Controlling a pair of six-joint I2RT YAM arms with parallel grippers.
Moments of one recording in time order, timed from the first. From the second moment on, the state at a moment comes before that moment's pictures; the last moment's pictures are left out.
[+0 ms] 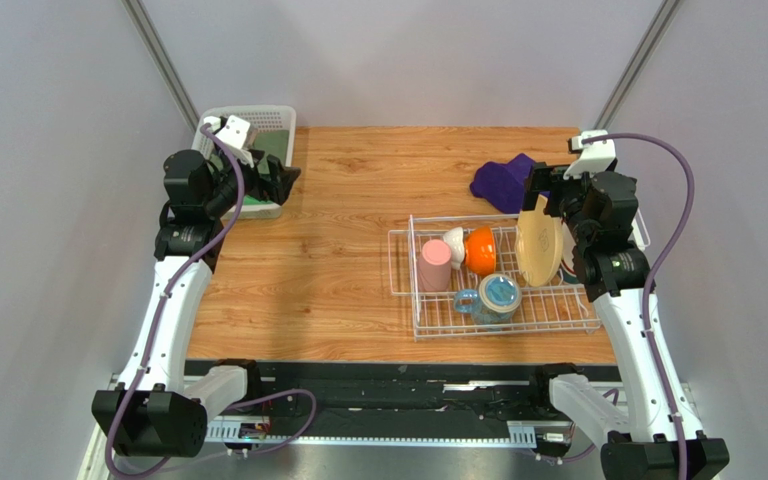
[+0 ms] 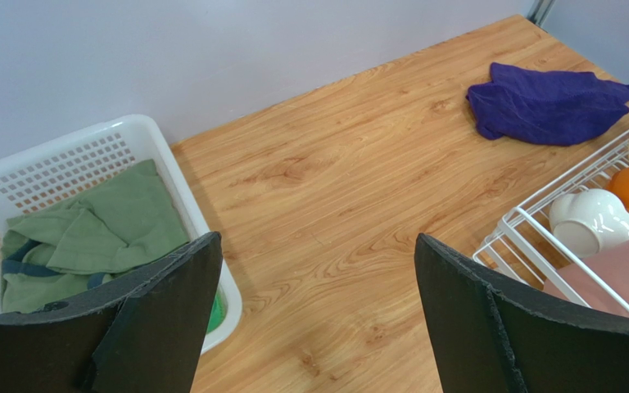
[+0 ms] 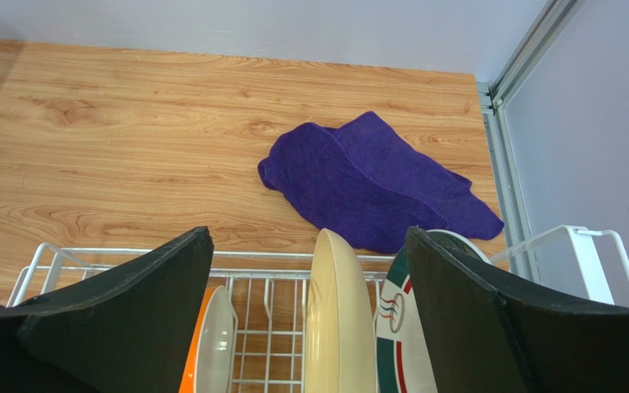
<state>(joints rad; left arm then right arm) -0.01 1.07 1.09 -0.14 0.52 0.06 0.09 0.93 1.06 -0.32 0.04 -0.02</state>
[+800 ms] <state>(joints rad) -0.01 1.07 1.09 -0.15 0.52 0.07 0.10 0.93 1.06 -0.32 0.05 -0.04</state>
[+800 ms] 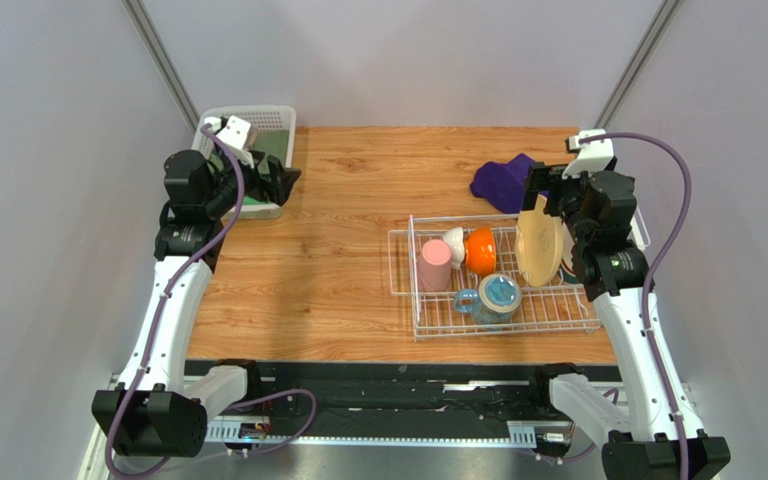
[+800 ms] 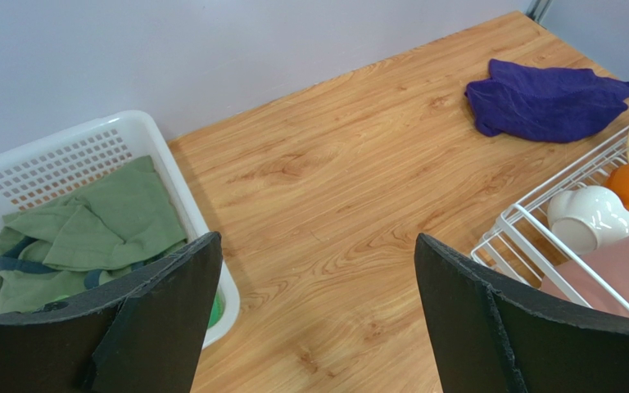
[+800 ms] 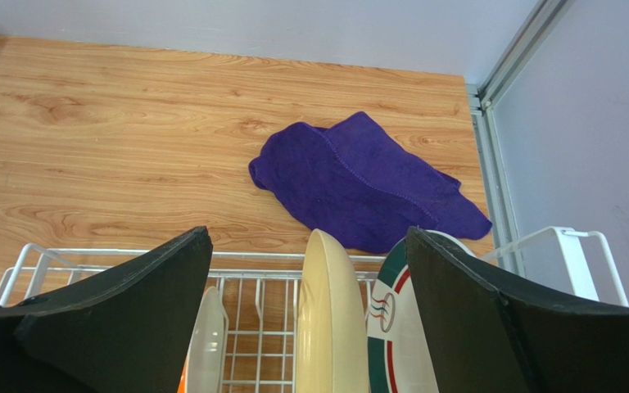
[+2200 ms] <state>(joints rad) -0.01 1.03 0.98 -0.20 0.57 0.14 -0.06 0.91 1.10 -0.64 0.35 -0.10</state>
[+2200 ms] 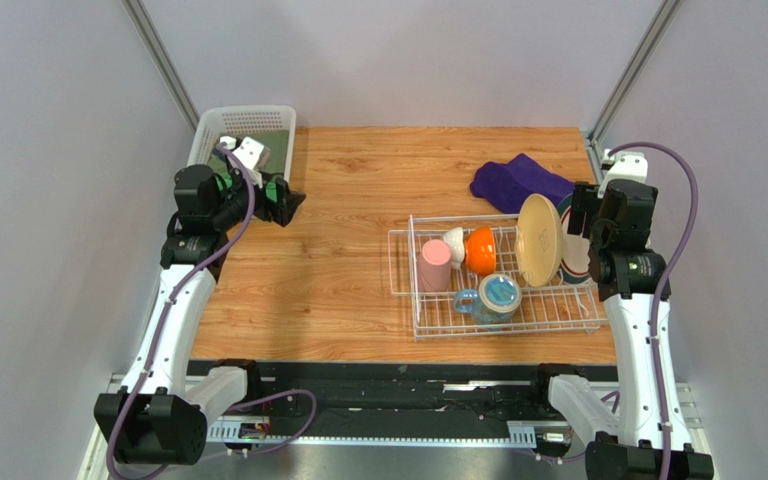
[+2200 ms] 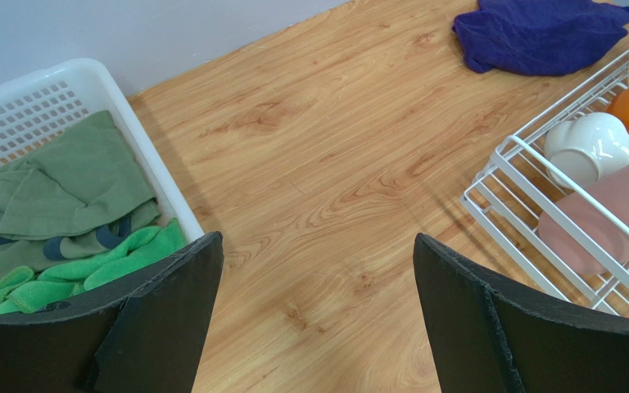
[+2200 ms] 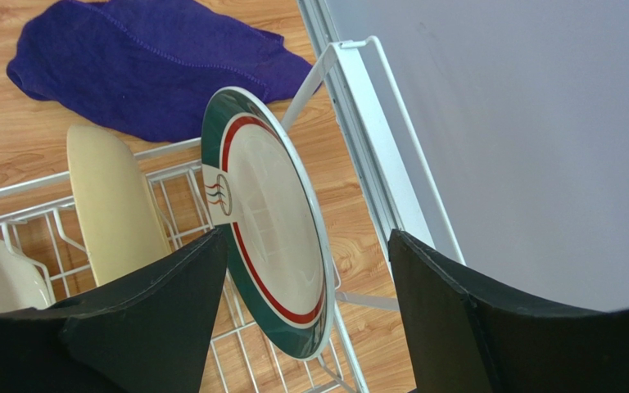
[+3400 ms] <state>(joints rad) -0.01 1.03 0.93 -0.18 0.57 0.17 -0.15 1.11 1.04 -0.56 0.30 -0.18</state>
